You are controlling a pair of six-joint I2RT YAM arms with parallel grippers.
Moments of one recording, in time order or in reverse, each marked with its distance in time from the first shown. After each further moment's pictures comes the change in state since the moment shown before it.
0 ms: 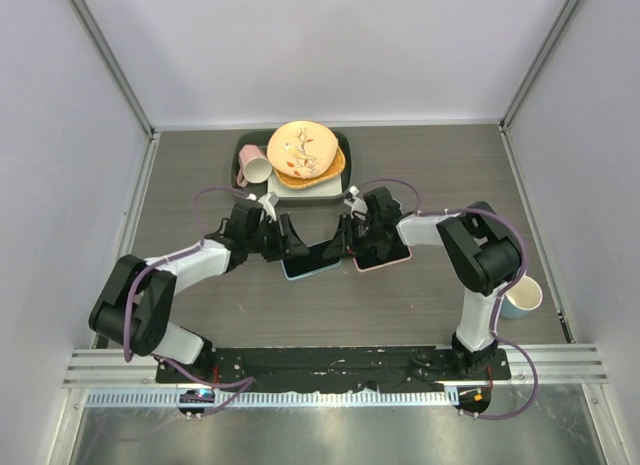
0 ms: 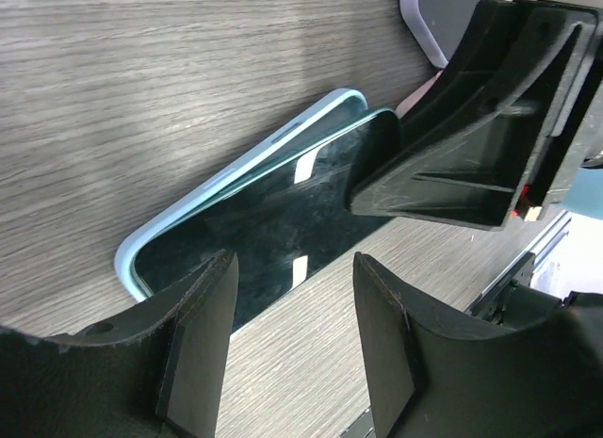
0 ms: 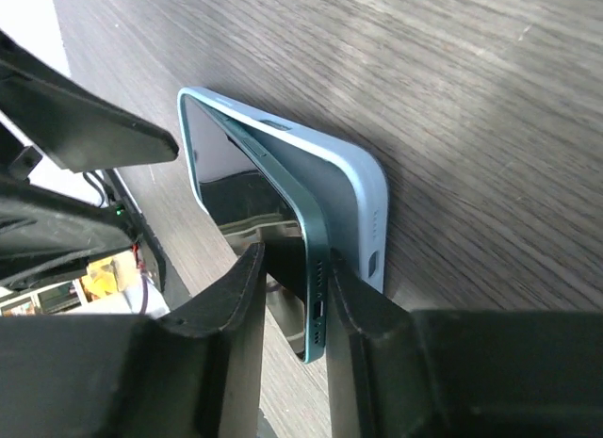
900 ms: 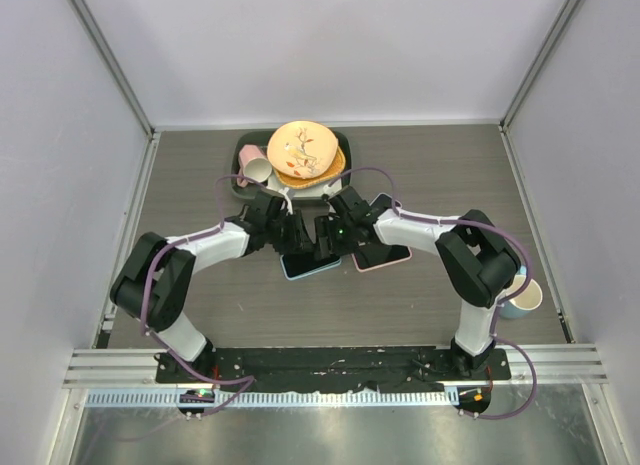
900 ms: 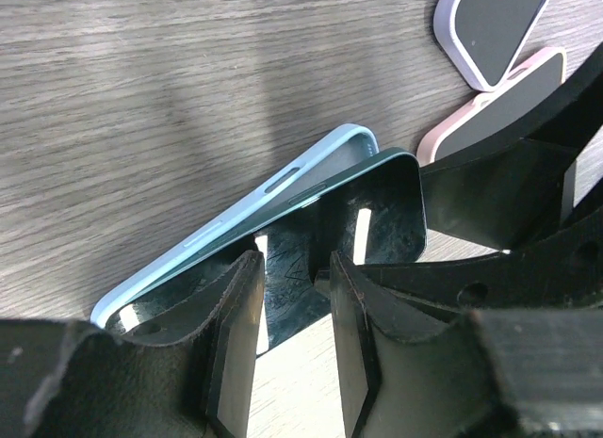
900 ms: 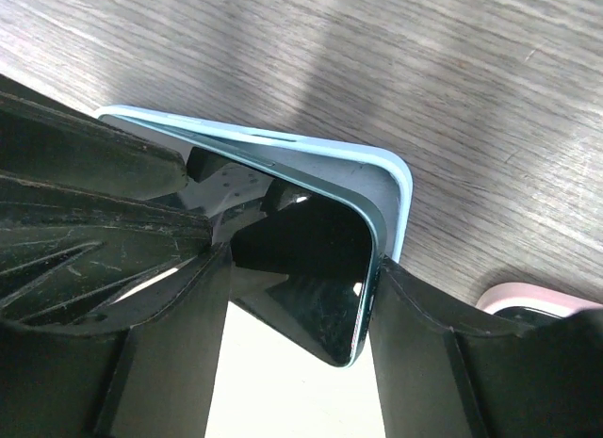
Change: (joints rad) left arm -0.094 0.175 0.208 -0.152 -0.118 0.026; right arm 0.195 -0.028 0.196 -0.368 0.494 -0.138
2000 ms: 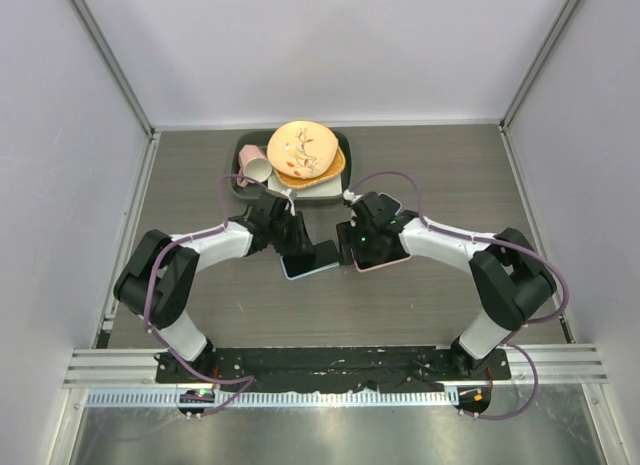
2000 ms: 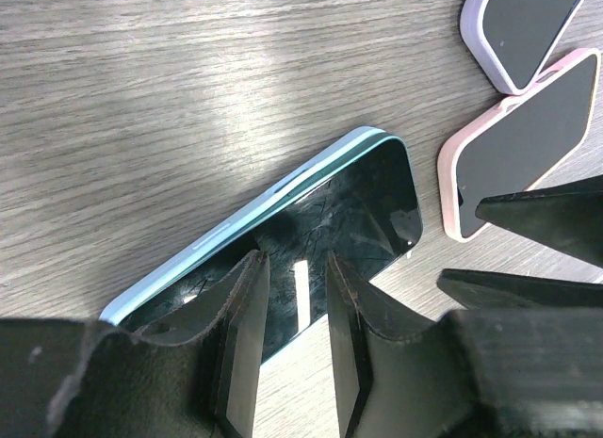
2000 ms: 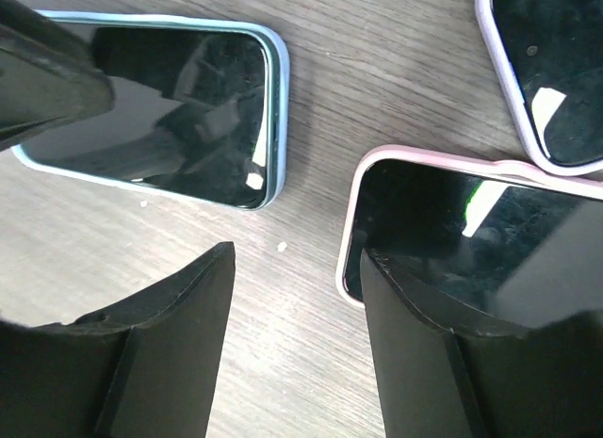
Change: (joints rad) left arm -0.018 0.026 0.012 -0.015 -0.048 0.007; right arm -0.015 -0.217 -0.134 -0.108 0.145 -0.093
